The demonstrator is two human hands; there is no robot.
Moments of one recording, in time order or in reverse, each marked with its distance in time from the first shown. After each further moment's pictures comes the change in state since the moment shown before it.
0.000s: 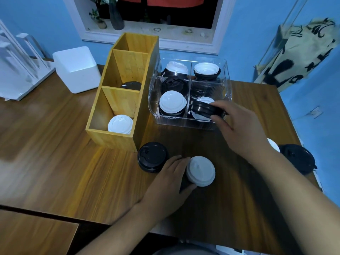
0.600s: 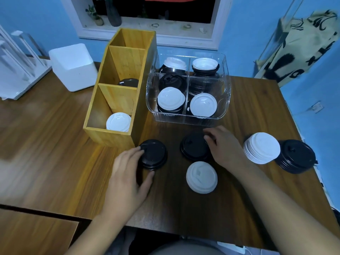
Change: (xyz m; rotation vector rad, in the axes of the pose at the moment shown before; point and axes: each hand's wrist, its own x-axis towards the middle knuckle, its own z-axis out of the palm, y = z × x) left_hand -0.045 -0.043 -0.050 0.085 0.361 -0.166; right_hand -0.038 0.030 0.071 -0.005 -0.296 0.345
